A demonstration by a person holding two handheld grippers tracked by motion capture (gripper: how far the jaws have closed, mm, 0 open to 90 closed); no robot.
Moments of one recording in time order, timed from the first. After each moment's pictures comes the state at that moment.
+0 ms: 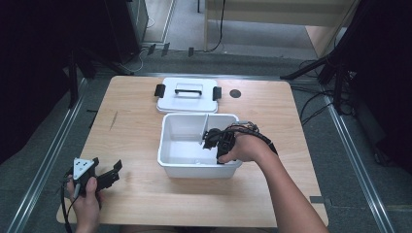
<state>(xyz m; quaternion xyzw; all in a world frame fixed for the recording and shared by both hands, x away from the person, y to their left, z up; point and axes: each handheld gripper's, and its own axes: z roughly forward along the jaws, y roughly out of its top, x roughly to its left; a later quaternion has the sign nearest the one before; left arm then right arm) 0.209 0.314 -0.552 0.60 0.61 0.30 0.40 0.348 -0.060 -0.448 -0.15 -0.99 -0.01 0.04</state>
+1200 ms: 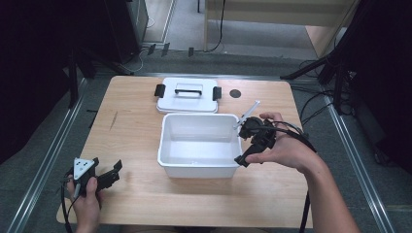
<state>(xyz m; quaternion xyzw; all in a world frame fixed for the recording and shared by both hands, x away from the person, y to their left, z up) 0.209 0.313 -0.552 0.60 0.62 0.31 0.40 0.318 -0.147 -0.376 -0.27 -0.95 -0.14 -0.06</state>
